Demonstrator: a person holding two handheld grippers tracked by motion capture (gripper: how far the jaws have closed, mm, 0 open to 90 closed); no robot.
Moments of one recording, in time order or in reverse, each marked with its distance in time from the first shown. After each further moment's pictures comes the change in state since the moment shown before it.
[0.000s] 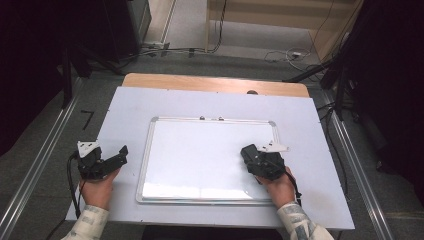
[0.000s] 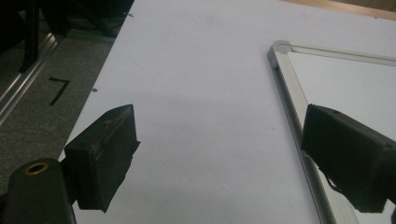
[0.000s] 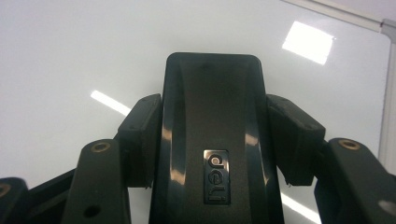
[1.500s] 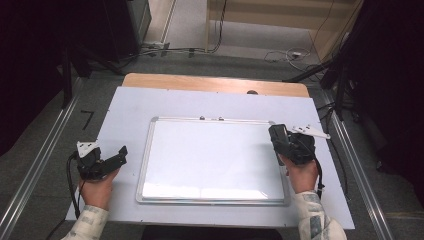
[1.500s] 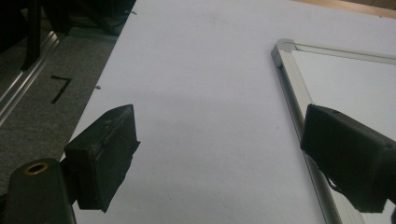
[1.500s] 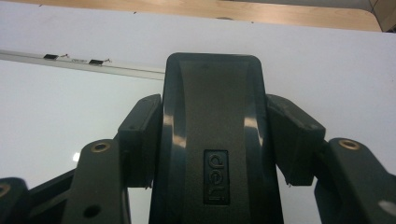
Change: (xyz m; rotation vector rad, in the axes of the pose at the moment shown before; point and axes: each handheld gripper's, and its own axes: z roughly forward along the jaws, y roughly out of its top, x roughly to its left) left arm 0.002 -0.001 0.001 0.002 0.006 -0.005; right arm -0.062 0.027 -0.045 -0.153 -0.131 0.227
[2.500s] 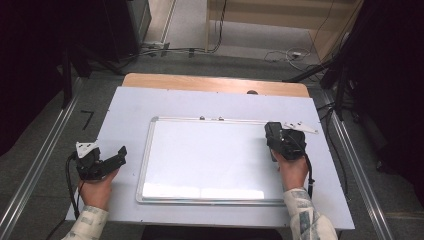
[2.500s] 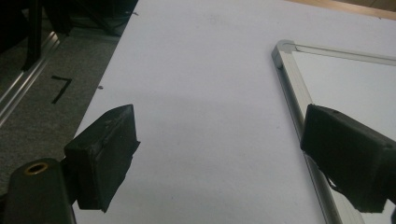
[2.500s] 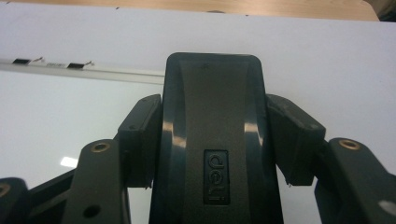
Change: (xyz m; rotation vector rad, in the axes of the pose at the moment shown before) left arm 0.001 0.000 -0.001 -0.004 0.002 -0.003; right arm 0.012 0.004 0.027 0.019 -0.073 0.045
